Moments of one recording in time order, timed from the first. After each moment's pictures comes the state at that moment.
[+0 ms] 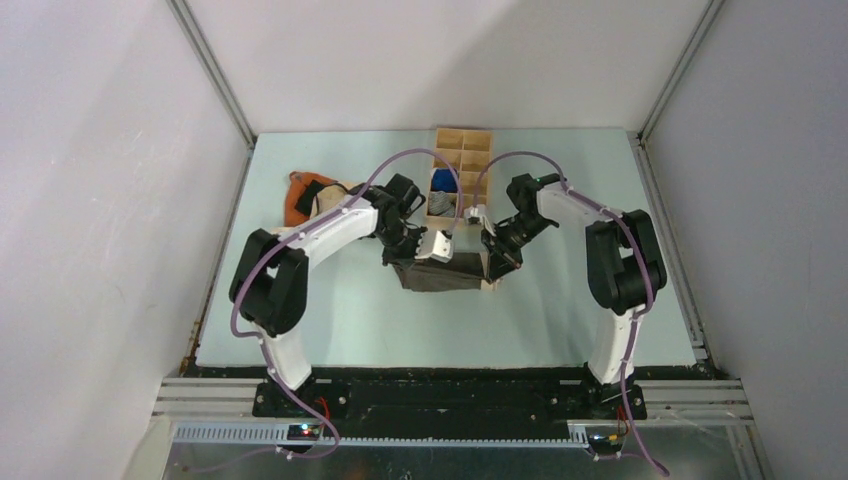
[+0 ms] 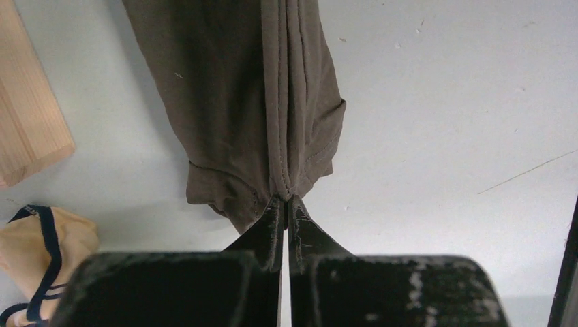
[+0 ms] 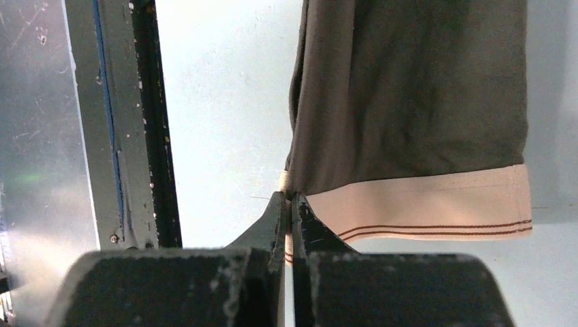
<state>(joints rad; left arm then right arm) -0.56 1.79 1.35 -0.93 0.42 1.16 0.36 1.92 1.38 -1.10 -0.86 -1.03</state>
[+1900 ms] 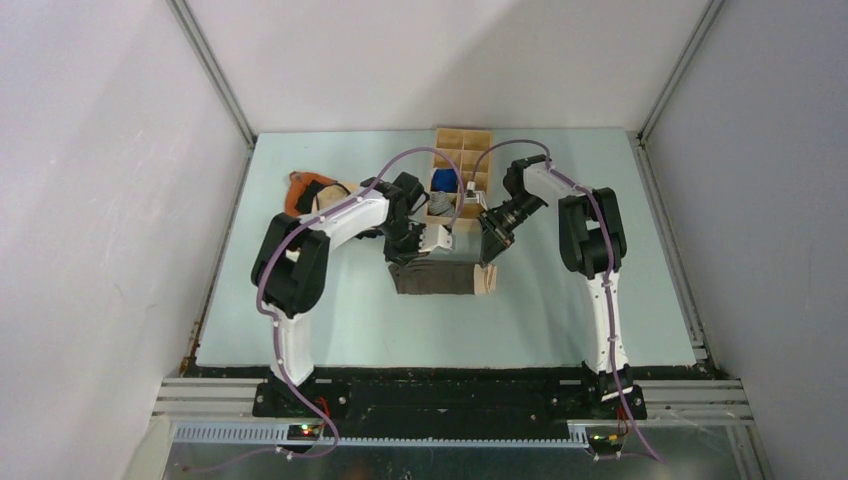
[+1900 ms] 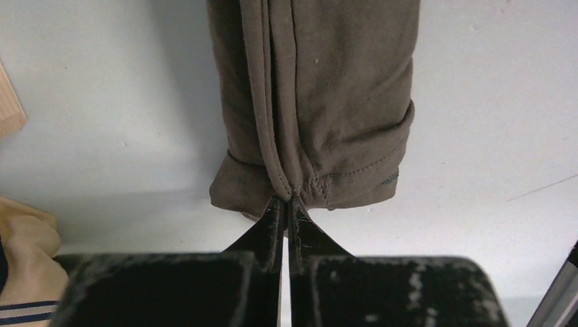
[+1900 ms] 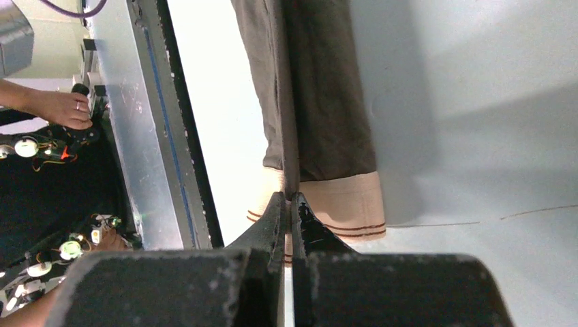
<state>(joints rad) -0.54 1.96 1.47 -0.99 0.34 1.08 0.29 2.33 1.83 -1.40 -0.96 -0.89</state>
